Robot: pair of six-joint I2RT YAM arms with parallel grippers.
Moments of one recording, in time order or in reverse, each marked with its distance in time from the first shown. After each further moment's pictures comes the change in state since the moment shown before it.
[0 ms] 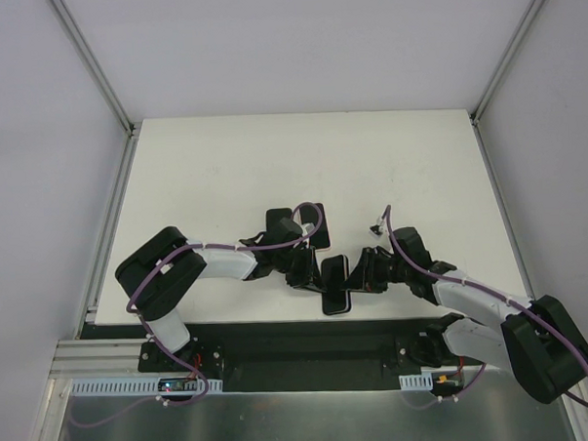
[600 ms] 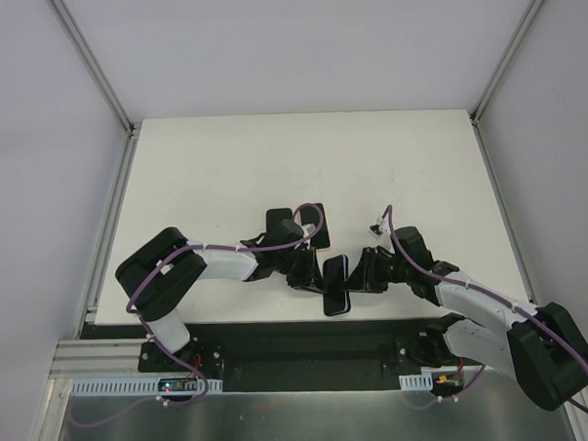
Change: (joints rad) left arm -0.009 -0.001 -0.001 0.002 0.000 -0.004; right arm 0.002 -0.044 0.012 -0.045 -0.013 0.006
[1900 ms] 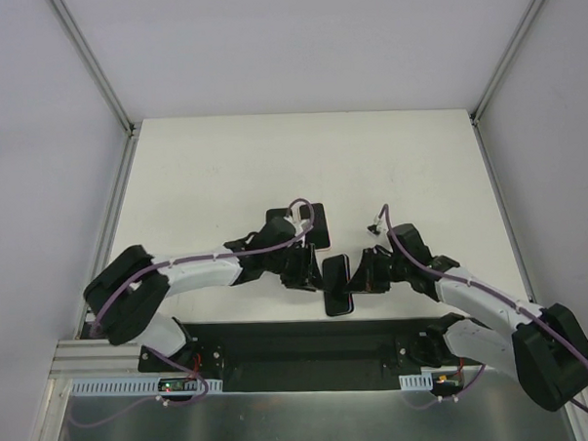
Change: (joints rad) left arm -0.023 -0.142 -0.016 -0.100 -0.044 0.030; right arm 0.016 0.030 0.069 -0.147 0.042 -0.063
